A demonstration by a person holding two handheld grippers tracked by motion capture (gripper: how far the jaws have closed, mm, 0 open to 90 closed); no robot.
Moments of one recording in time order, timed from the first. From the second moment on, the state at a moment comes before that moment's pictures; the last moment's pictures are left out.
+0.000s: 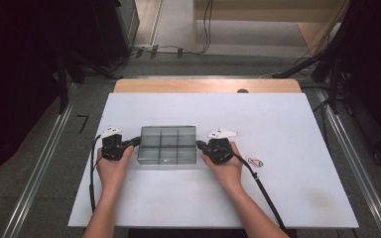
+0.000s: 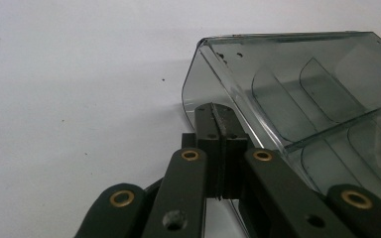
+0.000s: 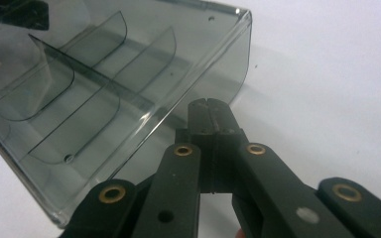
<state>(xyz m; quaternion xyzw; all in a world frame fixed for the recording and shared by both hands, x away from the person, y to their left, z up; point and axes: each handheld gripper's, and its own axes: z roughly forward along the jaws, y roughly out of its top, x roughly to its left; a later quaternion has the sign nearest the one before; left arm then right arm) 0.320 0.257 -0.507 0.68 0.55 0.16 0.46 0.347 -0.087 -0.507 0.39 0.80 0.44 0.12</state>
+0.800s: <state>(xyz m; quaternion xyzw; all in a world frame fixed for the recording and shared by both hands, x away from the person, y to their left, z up) 0.314 0.248 -0.507 0.70 0.53 0.13 0.46 0.297 -0.099 -0.509 0.39 0.80 0.43 0.12</state>
